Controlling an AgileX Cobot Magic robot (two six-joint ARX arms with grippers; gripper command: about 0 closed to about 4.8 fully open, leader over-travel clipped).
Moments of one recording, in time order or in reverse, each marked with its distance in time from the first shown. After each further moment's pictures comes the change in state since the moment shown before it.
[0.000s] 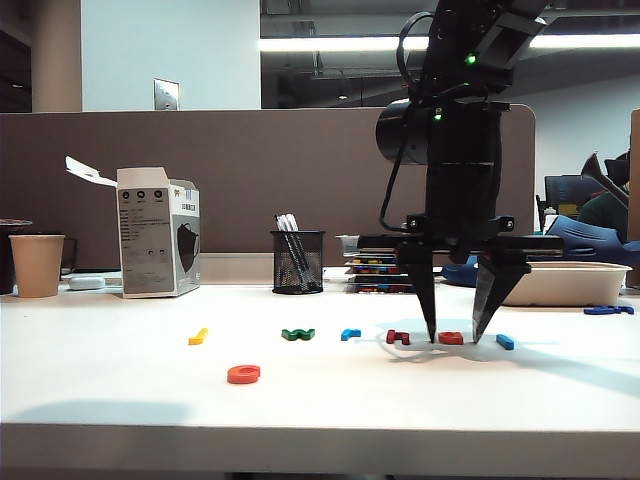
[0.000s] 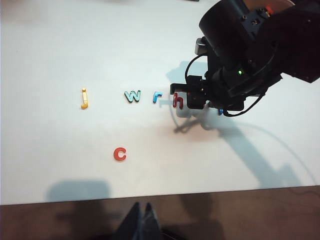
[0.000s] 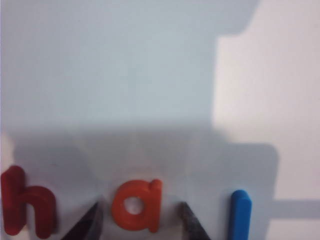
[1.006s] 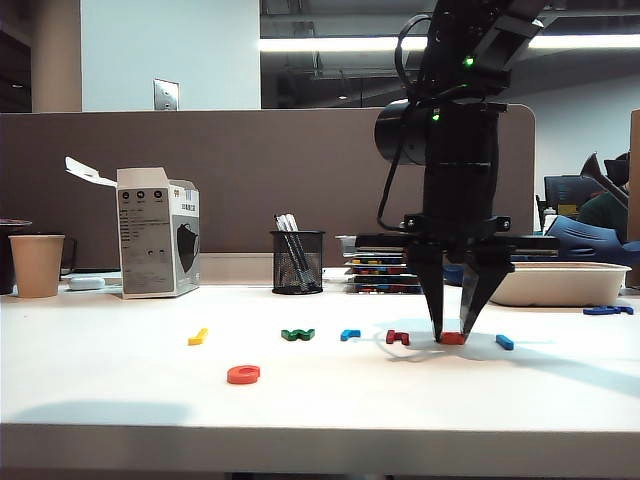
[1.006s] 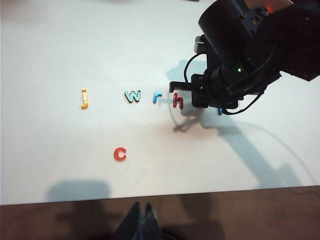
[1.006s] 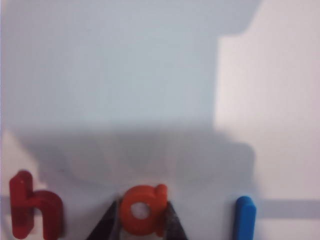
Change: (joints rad) left arm 0.000 0.000 0.000 0.000 0.000 0.000; right arm -0.001 0.014 0.012 0.009 -0.011 -0.003
